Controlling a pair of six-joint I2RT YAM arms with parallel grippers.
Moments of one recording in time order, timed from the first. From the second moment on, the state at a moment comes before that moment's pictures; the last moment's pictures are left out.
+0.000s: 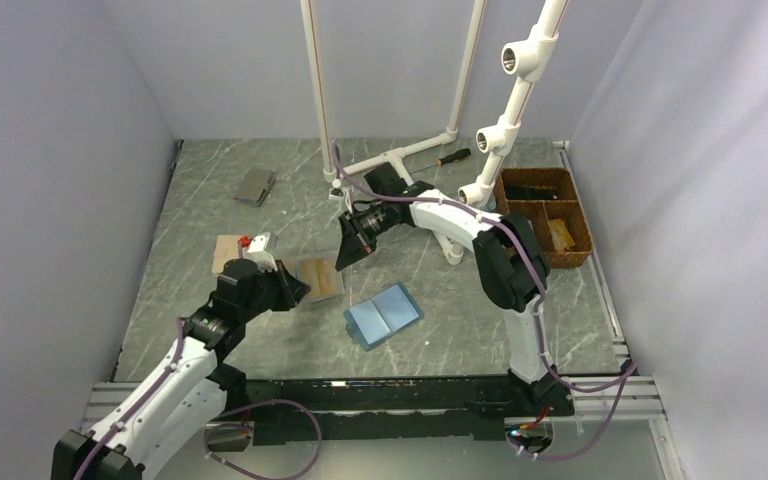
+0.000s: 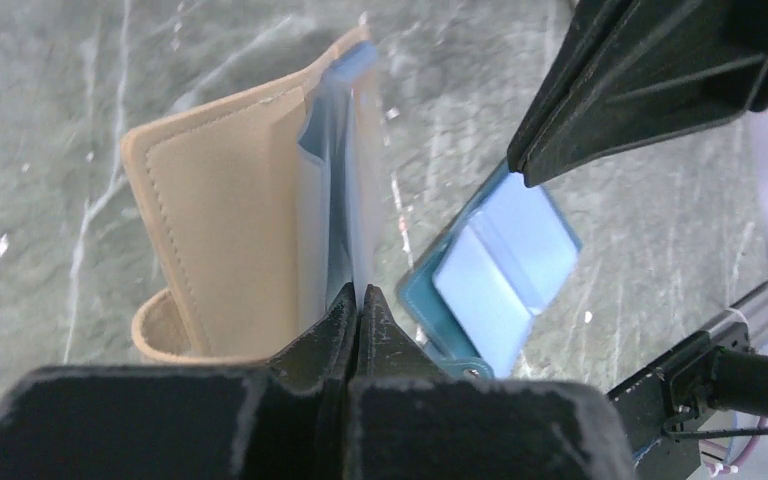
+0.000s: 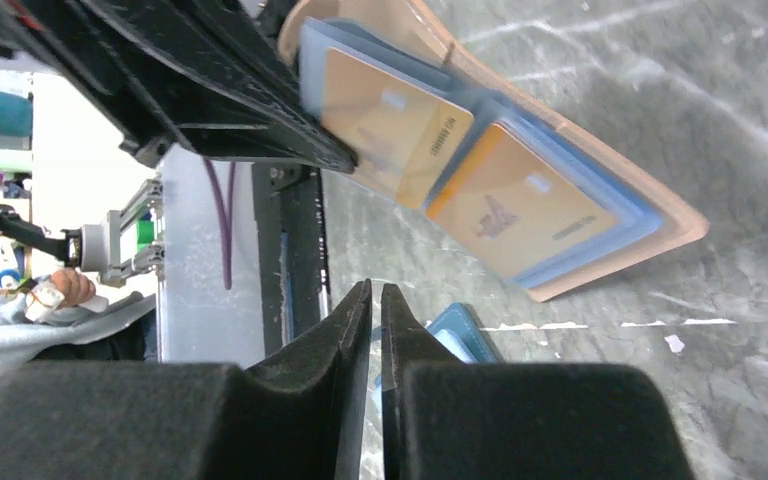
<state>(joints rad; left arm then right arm) -0.39 0.72 0.37 -0.20 0.16 -0.58 0.67 2.10 1.61 -0.51 -1.06 0.01</state>
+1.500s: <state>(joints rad) -0.39 0.59 0.28 0.10 0.37 -0.62 0.66 2.05 1.54 -0.38 -1.22 0.13</state>
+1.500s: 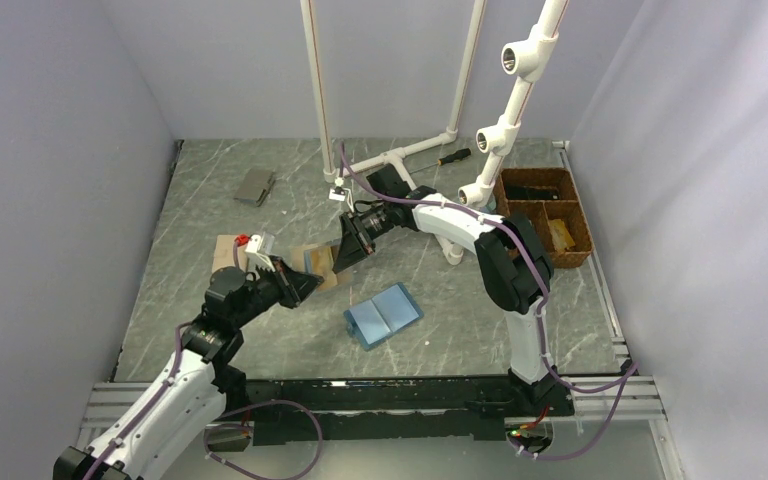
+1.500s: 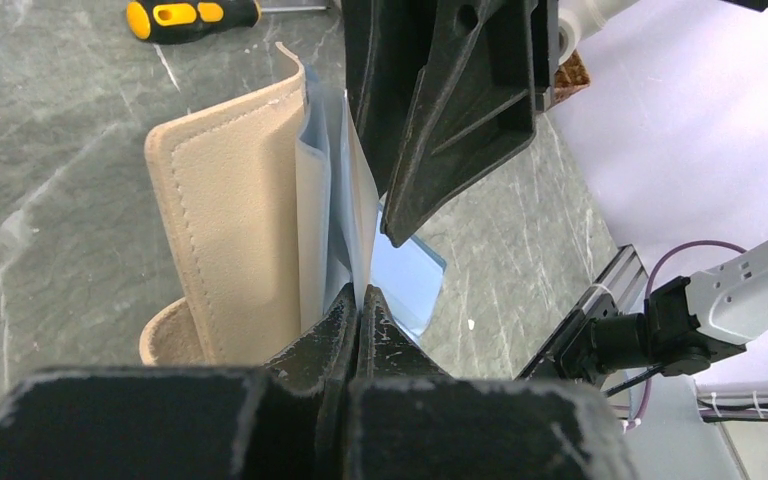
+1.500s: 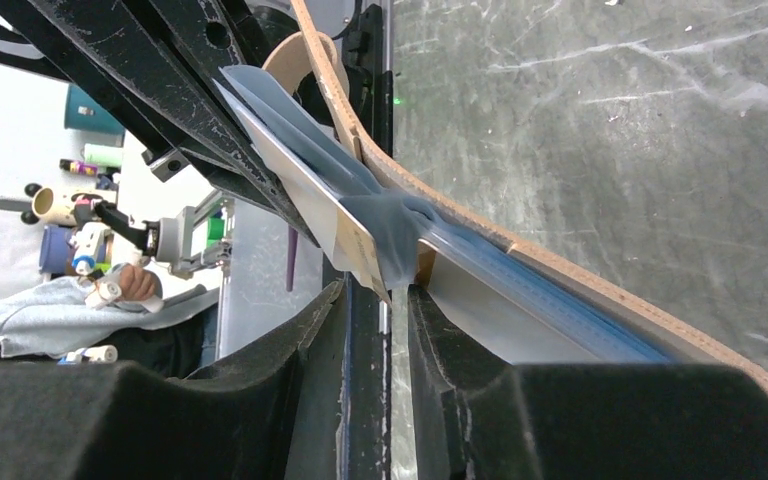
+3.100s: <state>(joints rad) -0.37 0.48 0.24 0.08 0.29 -0.76 0.64 2.05 1.49 -0.24 -1.34 0.26</state>
